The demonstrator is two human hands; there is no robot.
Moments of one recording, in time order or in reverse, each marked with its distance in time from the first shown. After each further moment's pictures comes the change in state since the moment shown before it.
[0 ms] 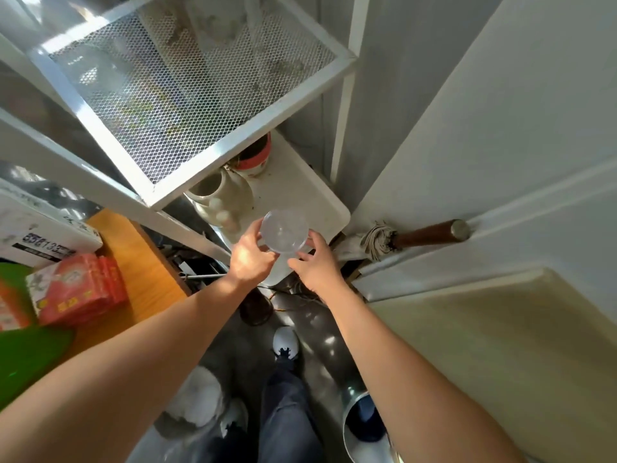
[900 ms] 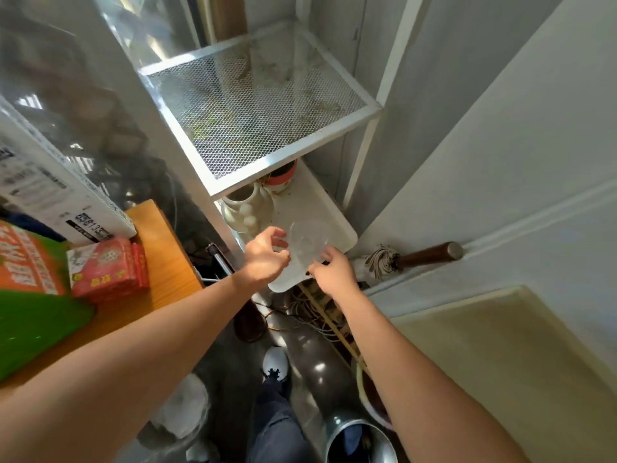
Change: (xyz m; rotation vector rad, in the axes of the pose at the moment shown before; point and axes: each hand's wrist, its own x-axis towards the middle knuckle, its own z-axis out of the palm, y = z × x) left_hand -0.023 0.017 -0.027 -0.085 -0.006 -0.099; right_hand -0.024 -0.019 -0.010 -0.187 0.044 -0.026
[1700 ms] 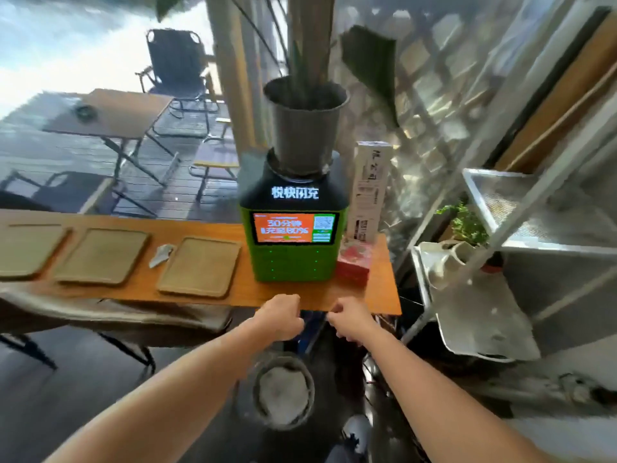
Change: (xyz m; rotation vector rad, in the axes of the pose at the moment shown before) left_hand -0.300 -0.255 -0.262 0.433 0.224 -0.173; right_hand -0.262 -0.027 0.310 -0.896 -0.535 -0.434
